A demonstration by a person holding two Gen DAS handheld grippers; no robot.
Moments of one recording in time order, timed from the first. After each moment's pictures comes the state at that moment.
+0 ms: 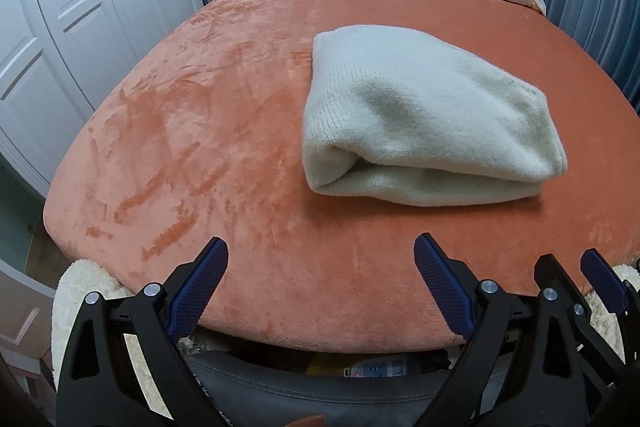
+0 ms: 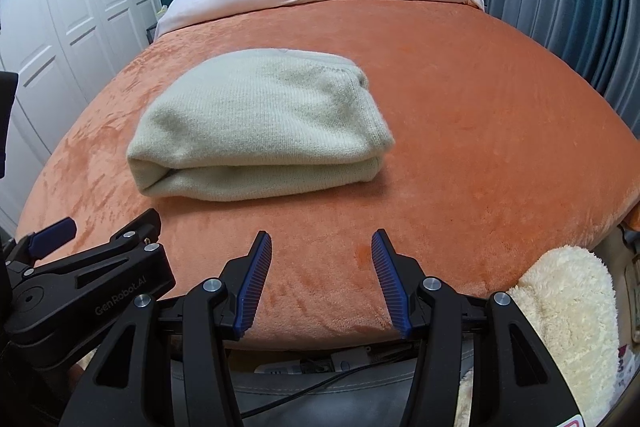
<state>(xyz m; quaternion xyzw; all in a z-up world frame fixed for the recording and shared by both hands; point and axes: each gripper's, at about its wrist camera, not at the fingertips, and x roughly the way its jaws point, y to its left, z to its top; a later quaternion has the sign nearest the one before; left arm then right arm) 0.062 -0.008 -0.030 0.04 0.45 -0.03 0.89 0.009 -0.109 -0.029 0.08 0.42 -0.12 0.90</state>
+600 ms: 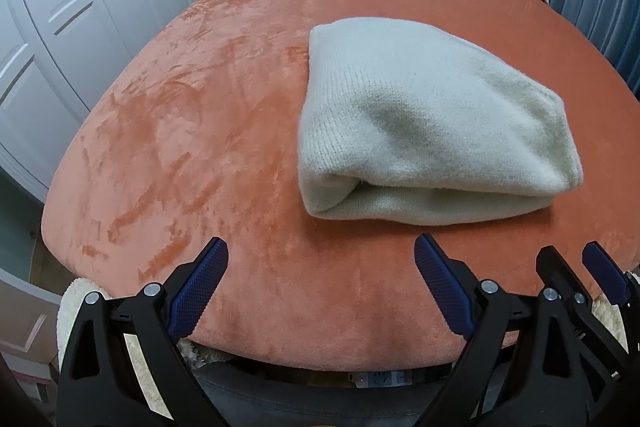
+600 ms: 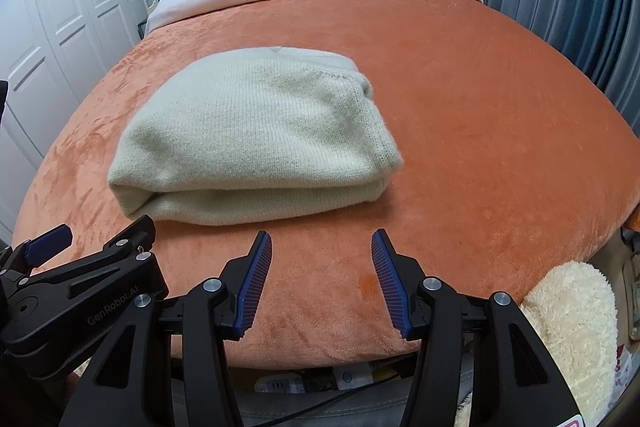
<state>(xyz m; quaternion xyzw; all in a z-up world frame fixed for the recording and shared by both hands) 0.091 -0.014 -0.035 0.06 0.48 -0.03 0.87 0.042 -0.116 -0.031 0.08 0.44 -0.13 0.89</state>
